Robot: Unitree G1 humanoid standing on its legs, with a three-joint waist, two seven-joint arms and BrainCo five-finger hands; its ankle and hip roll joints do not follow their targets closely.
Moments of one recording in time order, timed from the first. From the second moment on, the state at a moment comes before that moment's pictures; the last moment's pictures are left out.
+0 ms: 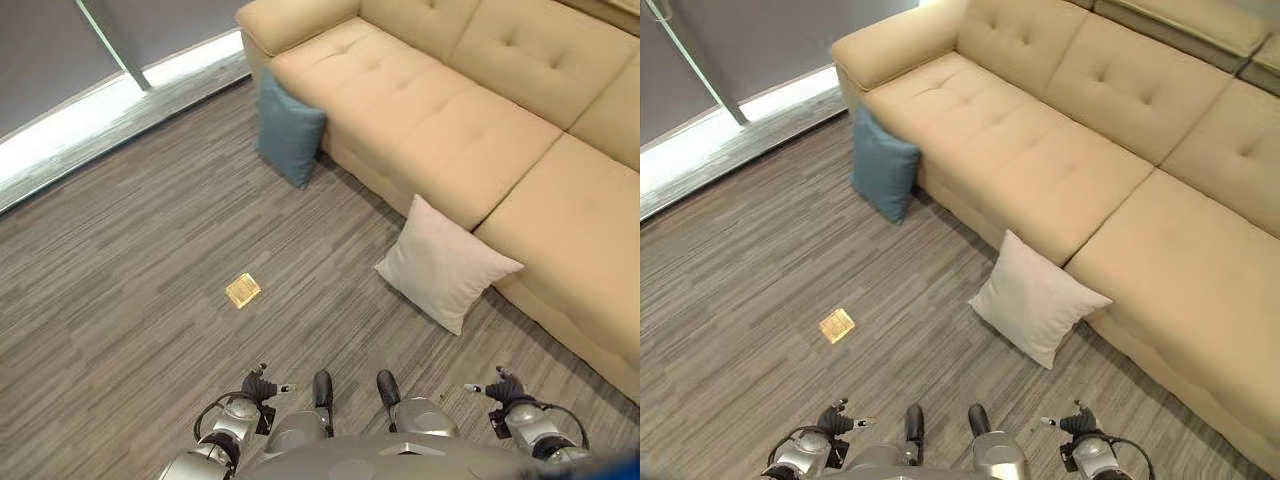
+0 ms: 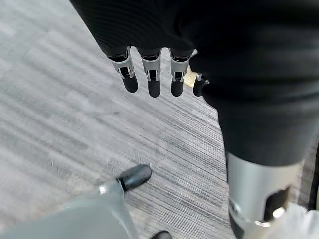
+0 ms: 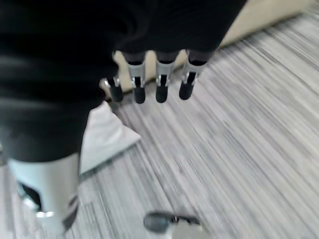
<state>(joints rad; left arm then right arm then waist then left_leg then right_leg) -0.08 0.23 -0.23 1.20 -0.05 -0.05 0.16 -0.06 -0.28 0.20 1.16 -0.04 -0.01 -0.22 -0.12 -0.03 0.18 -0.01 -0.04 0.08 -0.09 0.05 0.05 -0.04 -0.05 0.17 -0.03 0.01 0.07</state>
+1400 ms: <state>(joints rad) -0.05 0.27 -0.24 1.24 -0.01 -0.04 0.13 -0.10 -0.28 0.26 1.16 -0.06 -0.01 -0.20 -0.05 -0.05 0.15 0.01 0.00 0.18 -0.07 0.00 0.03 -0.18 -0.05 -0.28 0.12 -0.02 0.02</state>
